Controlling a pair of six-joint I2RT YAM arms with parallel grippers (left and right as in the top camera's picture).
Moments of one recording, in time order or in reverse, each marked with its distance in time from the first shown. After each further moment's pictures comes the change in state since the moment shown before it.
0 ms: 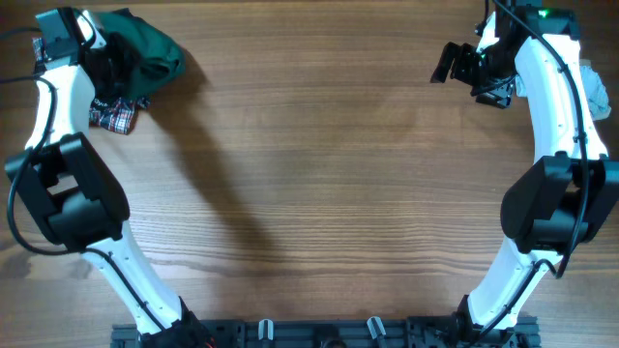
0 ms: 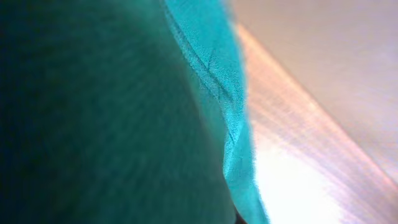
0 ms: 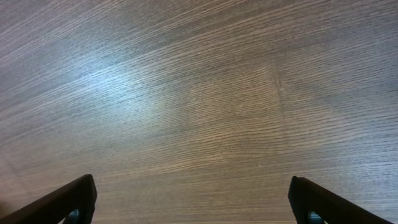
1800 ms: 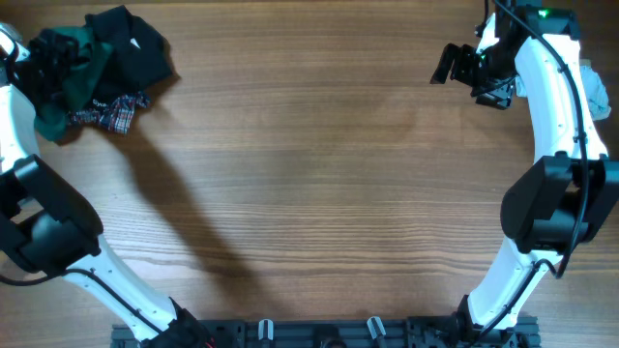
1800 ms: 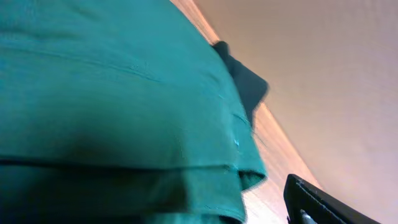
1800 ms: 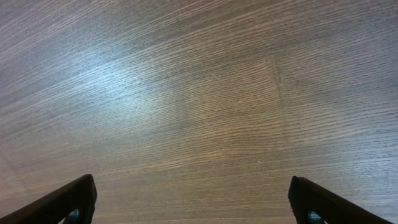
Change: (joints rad) left arm 0.213 -0.055 0.000 0.022 0.068 -0.095; right arm 0.000 0.000 0.000 -0.012 0.000 0.000
